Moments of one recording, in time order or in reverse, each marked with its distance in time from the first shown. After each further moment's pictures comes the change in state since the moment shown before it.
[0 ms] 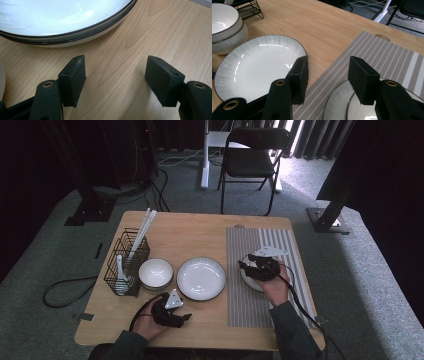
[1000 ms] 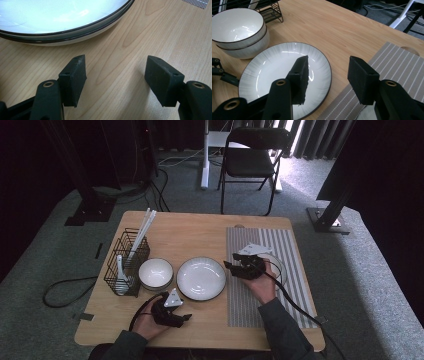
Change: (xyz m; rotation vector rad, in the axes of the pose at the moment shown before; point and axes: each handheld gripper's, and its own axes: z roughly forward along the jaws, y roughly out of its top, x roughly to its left) left arm 0.004 0.000 0.001 0.004 -0.044 -0.016; right arm 0.031 0.020 0.020 0.000 0.090 -0.045
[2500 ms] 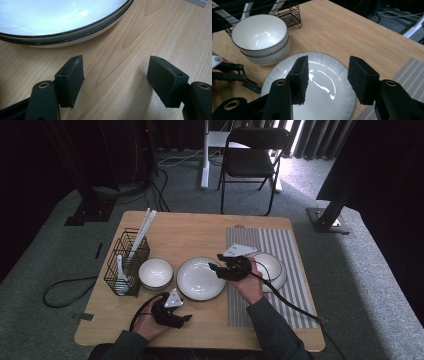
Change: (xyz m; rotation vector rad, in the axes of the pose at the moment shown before) left arm -0.001 0.000 0.001 -0.004 0.007 0.016; right arm 0.035 0.019 0.016 -0.026 0.079 -0.065
